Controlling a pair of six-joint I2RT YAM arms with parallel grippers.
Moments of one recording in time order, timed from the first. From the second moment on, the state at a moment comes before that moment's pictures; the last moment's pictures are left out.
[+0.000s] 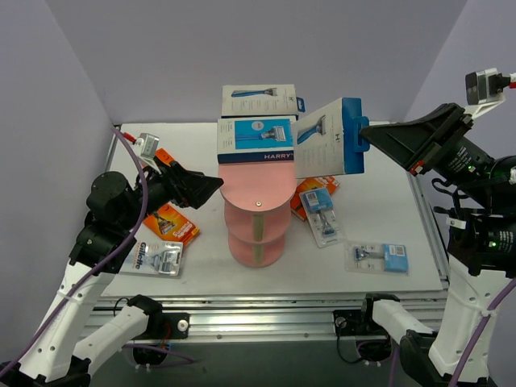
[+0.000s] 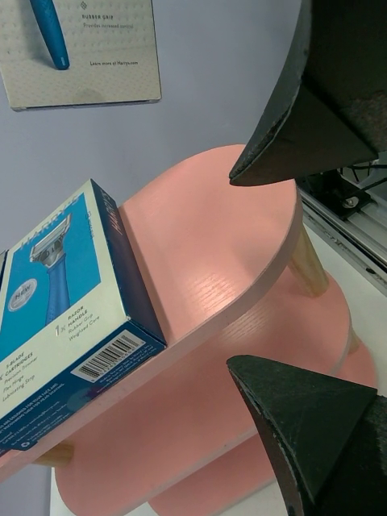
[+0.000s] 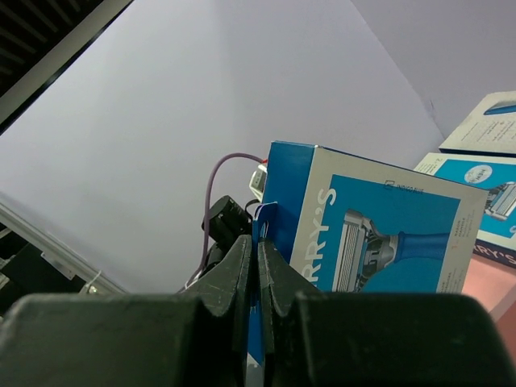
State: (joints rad) left arm -0.43 0.83 1.11 -0.27 0.37 -0.62; right arm -0.09 1.00 1.76 -0.24 -0.98 1.21
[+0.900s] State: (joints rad) left arm -0.44 0.87 1.16 -0.30 0.35 -0.56; right arm -0.07 1.02 1.47 0.61 -0.99 1.80
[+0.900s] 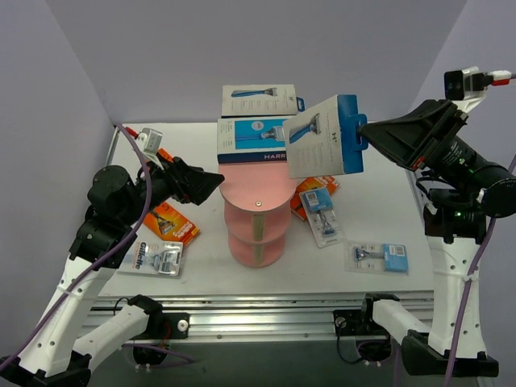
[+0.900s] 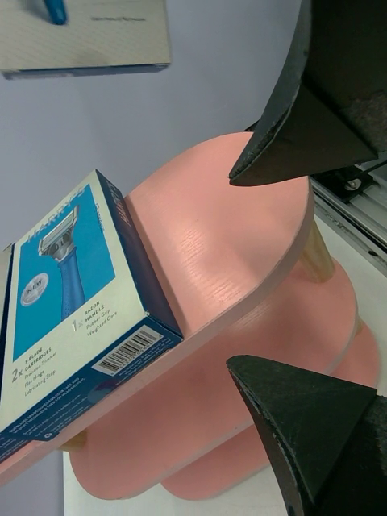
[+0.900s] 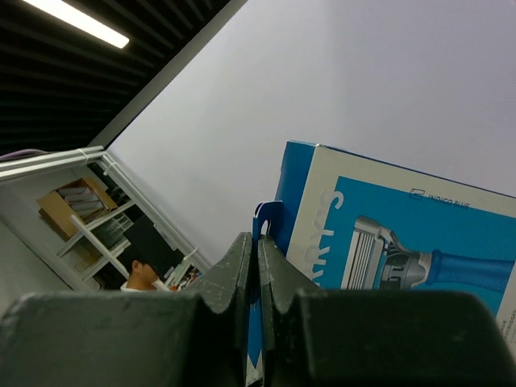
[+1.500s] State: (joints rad) left arm -0.44 0.91 1.26 -0.38 0.29 -0.44; right arm -0.01 1.31 2.08 0.17 -1.01 1.31
